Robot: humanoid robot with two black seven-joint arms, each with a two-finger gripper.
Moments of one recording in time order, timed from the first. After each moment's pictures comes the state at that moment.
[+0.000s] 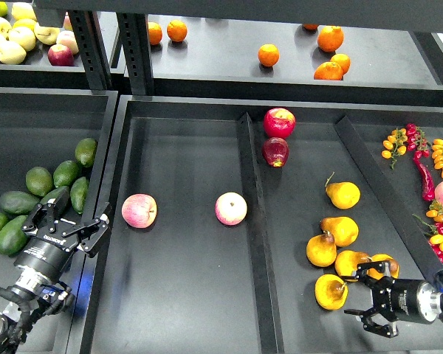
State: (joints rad) left arm 0.09 0.00 -1.51 -1.01 -0.38 -0.49 0.49; right arm 0.37 -0.24 1.09 1.05 -0.15 0.21 -0.49
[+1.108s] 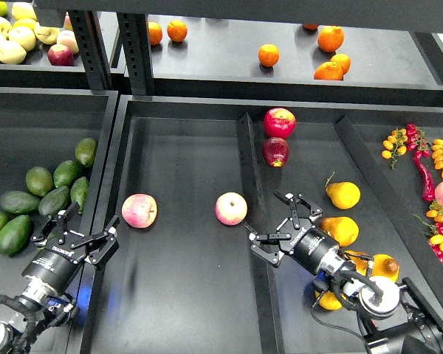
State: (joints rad) left arm 0.04 0.00 -1.47 -0.96 -0.37 -0.49 0.49; right arm 0.17 0.02 1.32 0.97 -0.05 0.49 -0.44
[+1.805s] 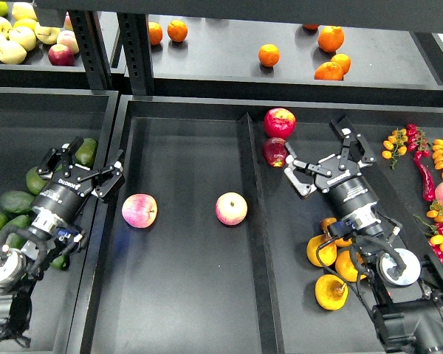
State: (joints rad) left arm -0.41 0.00 -1.49 -0.63 -0.37 -0.49 0.49; right arm 0.27 0.02 1.46 0.99 0.03 0.47 -0.18
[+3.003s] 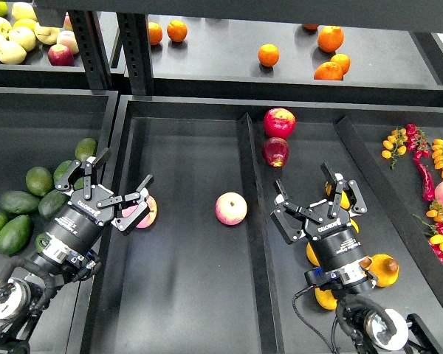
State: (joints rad) left arm 0.05 0.00 -1.38 -1.27 -0.28 -0.49 0.49; right arm -0.07 0.01 1.26 1.30 0.22 0.58 -0.20
